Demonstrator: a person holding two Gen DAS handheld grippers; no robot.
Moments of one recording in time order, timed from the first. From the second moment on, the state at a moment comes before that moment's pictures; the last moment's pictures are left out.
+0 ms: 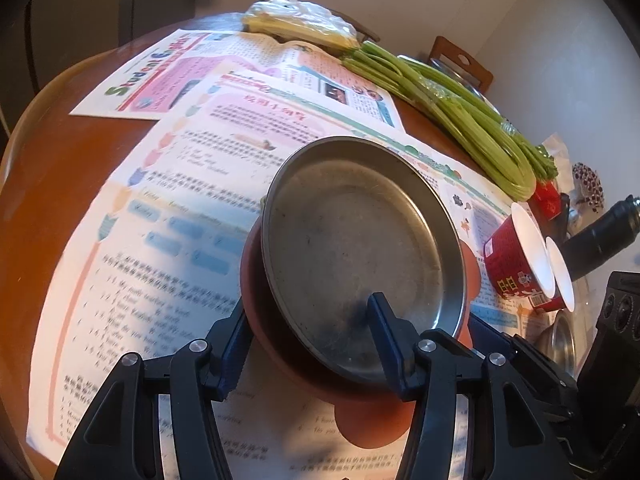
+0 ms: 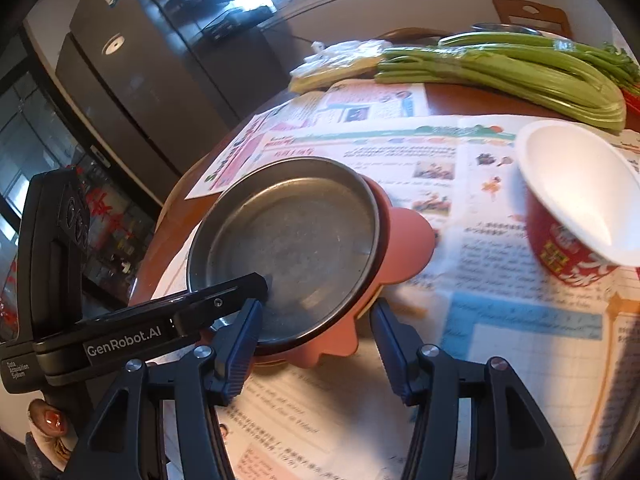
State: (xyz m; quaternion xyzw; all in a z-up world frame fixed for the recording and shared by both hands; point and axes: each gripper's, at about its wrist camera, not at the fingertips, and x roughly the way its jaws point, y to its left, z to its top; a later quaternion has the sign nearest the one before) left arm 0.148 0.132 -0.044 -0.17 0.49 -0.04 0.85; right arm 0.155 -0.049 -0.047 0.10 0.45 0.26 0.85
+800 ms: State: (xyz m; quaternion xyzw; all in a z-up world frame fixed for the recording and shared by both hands) left arm 0.123 0.135 -0.016 -0.15 0.44 0.04 0.88; right arm 0.132 -0.085 -0.013 0.08 0.39 0.23 0.89
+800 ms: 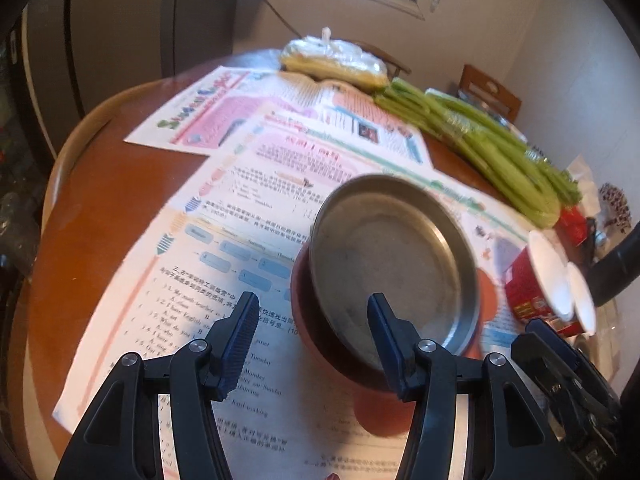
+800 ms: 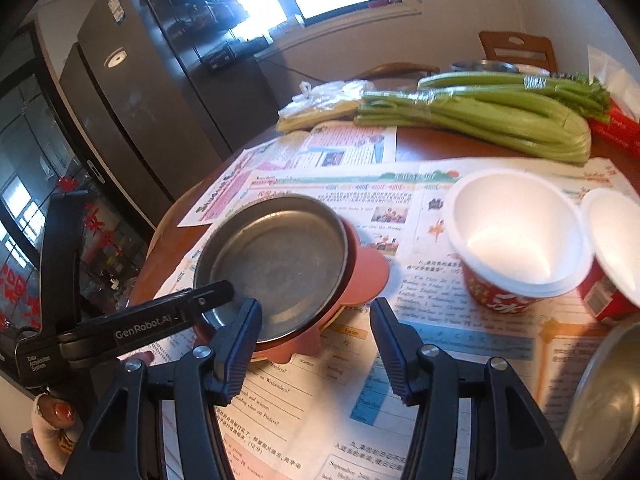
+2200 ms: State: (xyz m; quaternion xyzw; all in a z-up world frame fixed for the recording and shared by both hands) left arm 0.064 -0.049 0.084 -0.04 0.38 -0.10 0.92; right arm 0.046 -0.230 0.085 0.08 0.25 0.11 0.96
